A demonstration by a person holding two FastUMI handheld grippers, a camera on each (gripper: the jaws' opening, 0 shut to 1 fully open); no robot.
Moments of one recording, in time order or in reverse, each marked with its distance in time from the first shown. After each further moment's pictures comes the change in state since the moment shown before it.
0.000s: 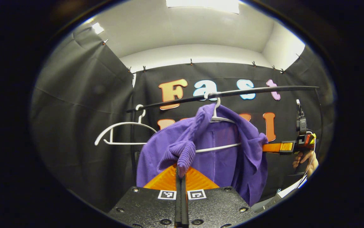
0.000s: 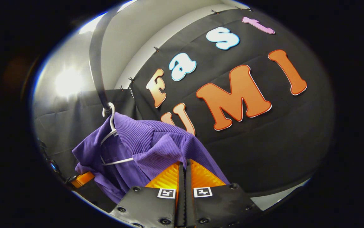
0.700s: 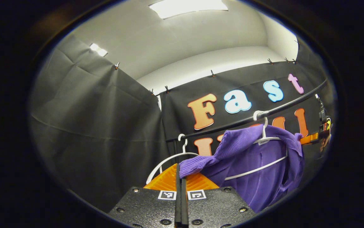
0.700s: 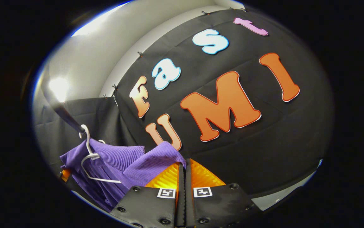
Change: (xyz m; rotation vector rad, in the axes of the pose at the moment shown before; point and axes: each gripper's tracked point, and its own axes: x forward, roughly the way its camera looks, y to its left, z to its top) left arm 0.040 0.115 0.083 0.186 -0.117 0.247; right arm 0.043 -0.043 0.053 0.048 -0.058 -0.123
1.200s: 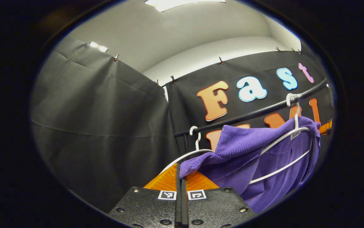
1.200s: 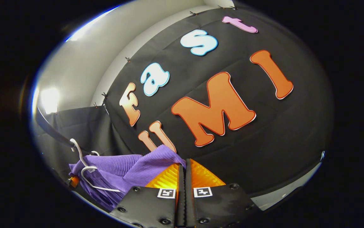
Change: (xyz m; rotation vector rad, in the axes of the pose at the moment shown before) left arm 0.077 0.016 -0.053 0.040 0.116 0.055; right arm 0.021 -0.018 0.015 0.064 -0.023 -0.066
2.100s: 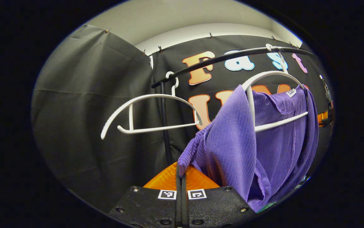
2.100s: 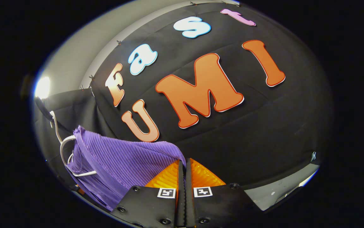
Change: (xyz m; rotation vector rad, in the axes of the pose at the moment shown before) left arm -0.023 -0.065 -0.132 -0.050 0.202 -0.138; right arm 0.005 -0.052 -0.075 -0.080 0.152 -0.125
